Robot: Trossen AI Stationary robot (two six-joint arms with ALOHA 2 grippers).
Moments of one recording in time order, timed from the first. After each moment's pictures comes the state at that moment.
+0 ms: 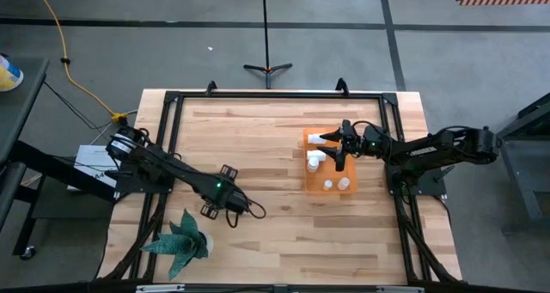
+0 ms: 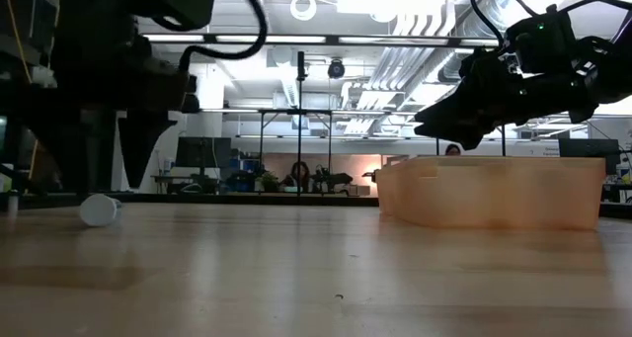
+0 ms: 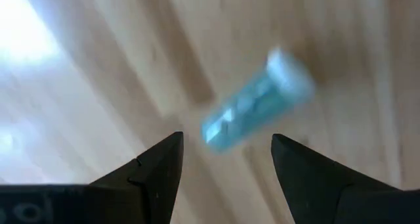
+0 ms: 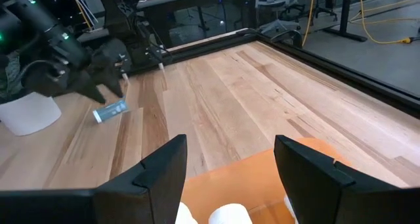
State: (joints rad) left arm -0.38 1.69 1.03 -1.03 -0.26 0.03; right arm -0.38 1.25 0.13 0.96 -0.17 0.18
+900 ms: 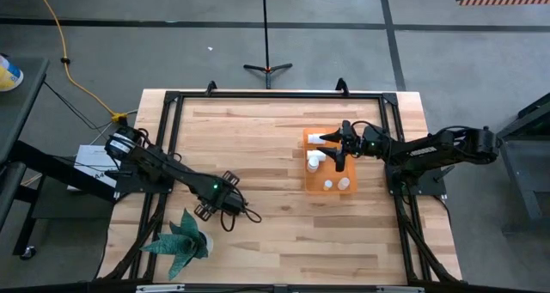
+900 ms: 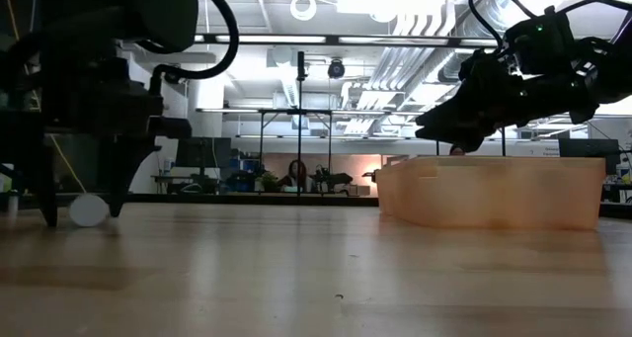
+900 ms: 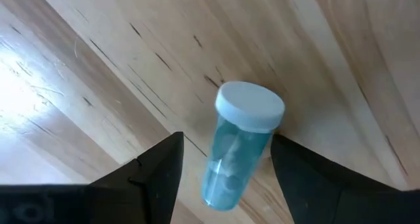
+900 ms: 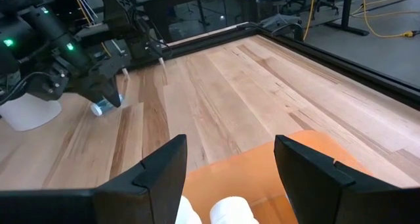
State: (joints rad) left arm -0.38 1.69 0.92 -0.85 -0.19 0.26; right arm -0.38 1.25 0.13 0.94 -0.17 0.18
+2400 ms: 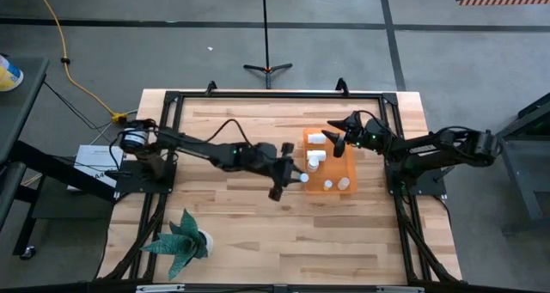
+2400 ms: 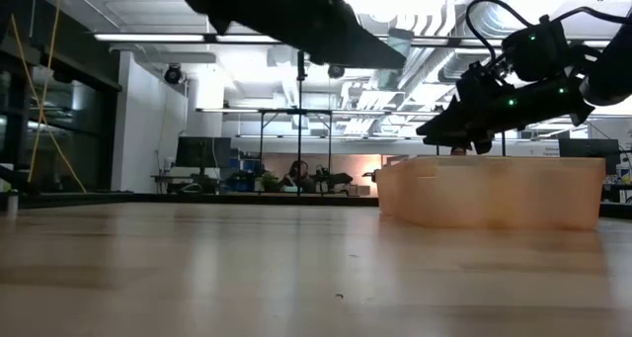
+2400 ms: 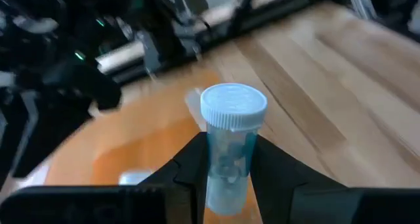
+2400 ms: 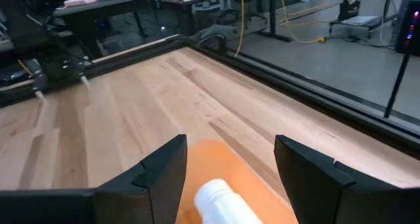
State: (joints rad) left arm -0.07 1.75 1.12 0.23 0.05 0.37; right arm -0.52 1.25 0.13 0.94 -0.05 0.17
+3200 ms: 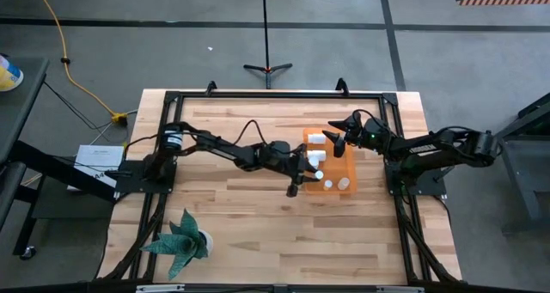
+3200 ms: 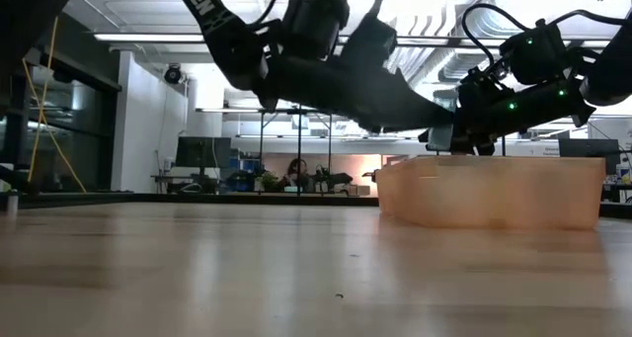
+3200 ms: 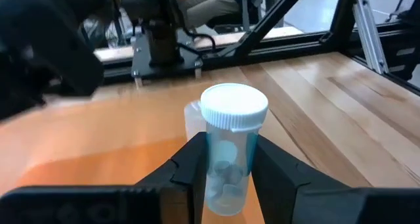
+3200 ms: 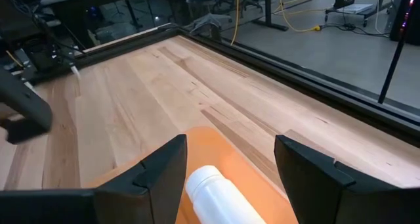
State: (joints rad) left arm 0.03 2.08 1.21 0.64 0.24 0.13; right arm -0.54 1.25 0.13 0.89 -0.05 0.18
